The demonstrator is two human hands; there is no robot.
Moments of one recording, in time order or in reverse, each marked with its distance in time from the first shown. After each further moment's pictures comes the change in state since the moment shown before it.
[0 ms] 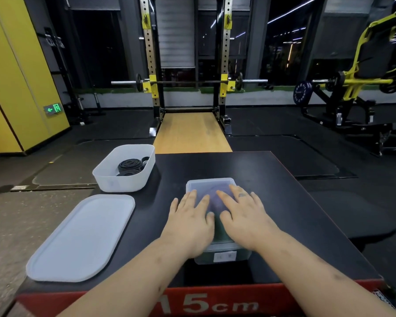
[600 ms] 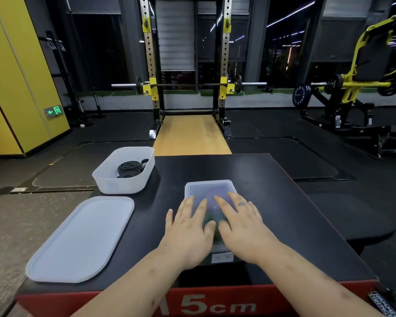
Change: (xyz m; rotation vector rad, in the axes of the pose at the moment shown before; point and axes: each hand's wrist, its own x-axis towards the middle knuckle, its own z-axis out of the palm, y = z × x) left_hand -0.014 -0.001 0.011 -0.080 -0.040 -0.035; right_hand -0.019 -0.001 0.008 0.053 -0.004 -0.007
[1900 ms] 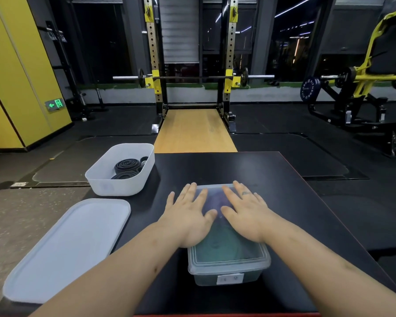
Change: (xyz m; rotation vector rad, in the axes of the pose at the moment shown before) left_hand 0.076 -0.017 -0.021 0.156 -0.116 0.031; right_hand 0.083 0.026 -0.008 -0.034 -0.152 0.019
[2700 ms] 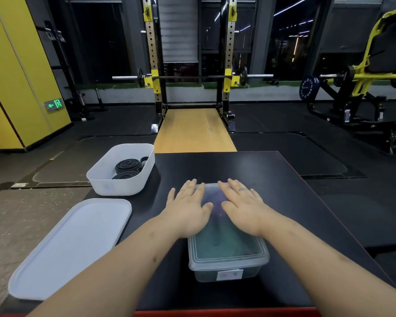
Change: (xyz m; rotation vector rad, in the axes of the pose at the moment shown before) left_hand 0.008 -0.004 -0.007 -0.114 0.023 0.012; right_hand 0.001 -0.006 -0.008 0.081 0.008 -0.058
